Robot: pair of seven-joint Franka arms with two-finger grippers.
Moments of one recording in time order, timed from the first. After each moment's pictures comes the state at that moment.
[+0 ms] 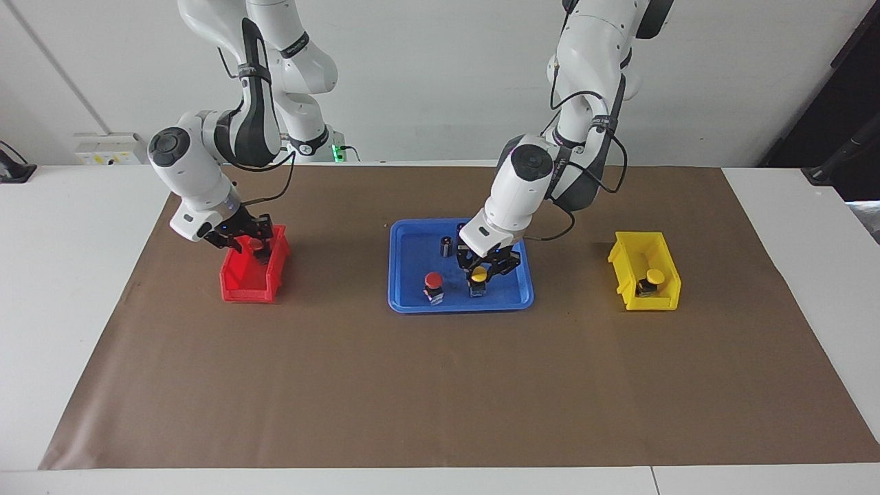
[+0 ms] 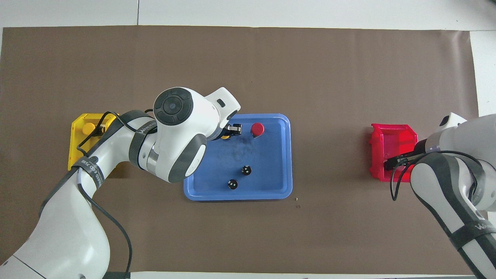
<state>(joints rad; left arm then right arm) -0.46 0.32 -0.18 -1.85 -0.10 2.28 -0.38 -0.10 -0.05 -0.01 -2.34 0.03 2.17 -0.33</state>
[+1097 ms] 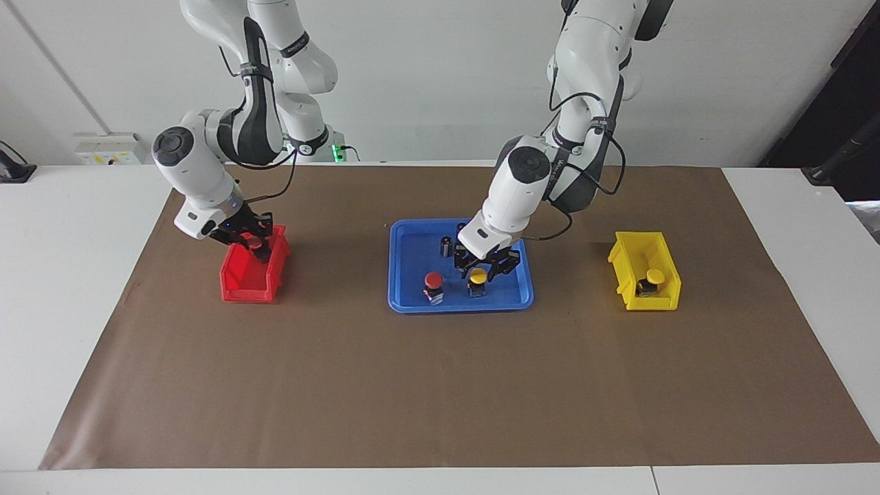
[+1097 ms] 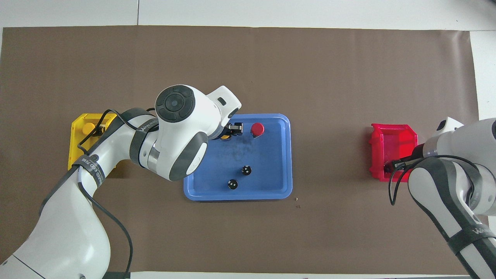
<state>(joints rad) -0.46 0.32 -0.18 -1.78 -0.11 2.16 -0.43 -0.10 -0.07 0.00 -2.37 0.03 2.17 -0.33</state>
